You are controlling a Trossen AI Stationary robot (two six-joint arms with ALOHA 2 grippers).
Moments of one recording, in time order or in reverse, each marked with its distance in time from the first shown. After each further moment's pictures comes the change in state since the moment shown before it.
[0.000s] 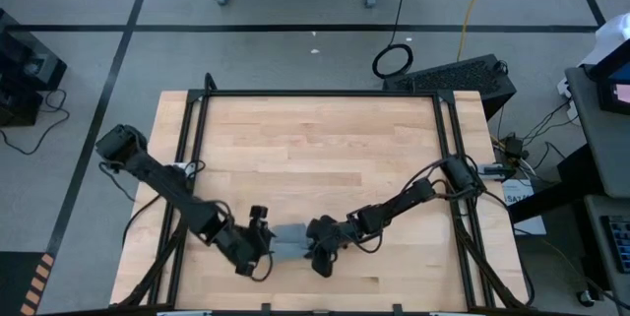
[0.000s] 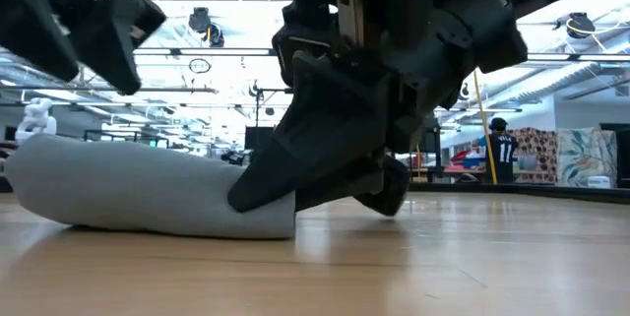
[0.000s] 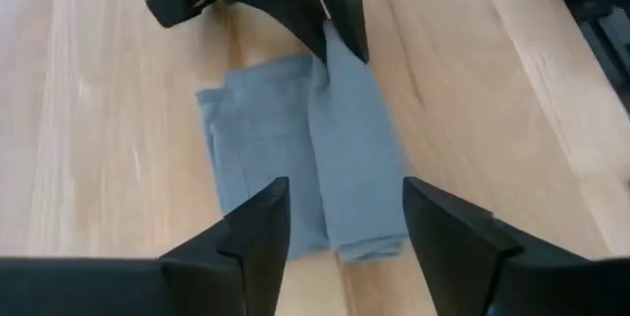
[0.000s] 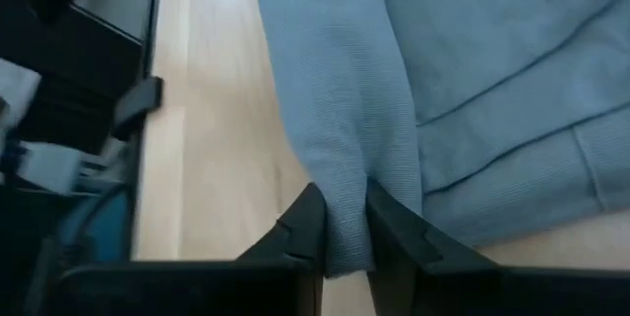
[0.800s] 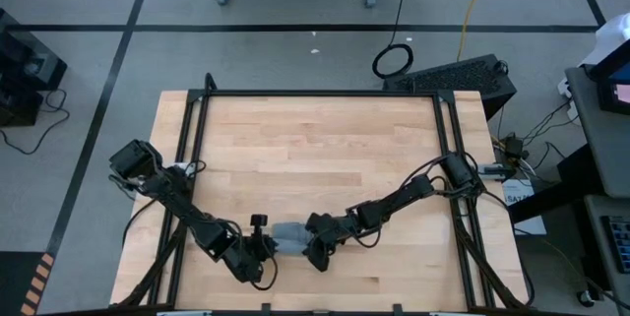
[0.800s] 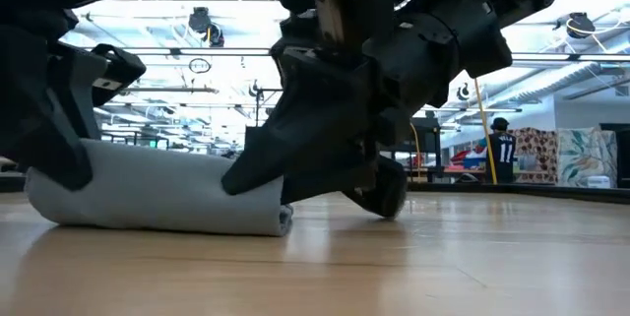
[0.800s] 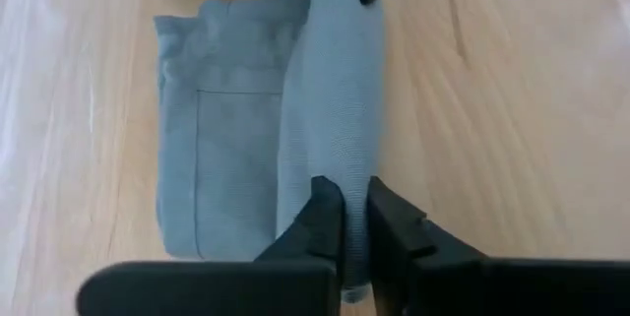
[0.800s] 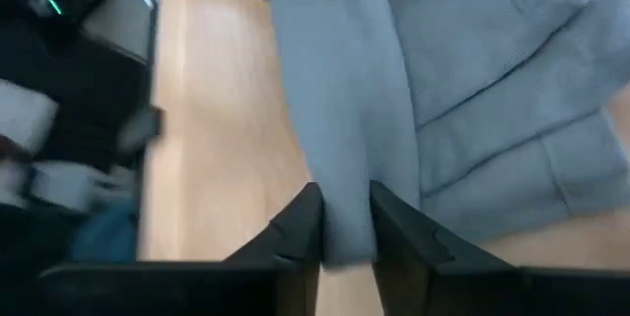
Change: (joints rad) left arm -0.074 0.206 0.001 0.056 -0.107 -0.184; right arm -0.040 -0.031 -0.006 0.047 -0.043 0.110
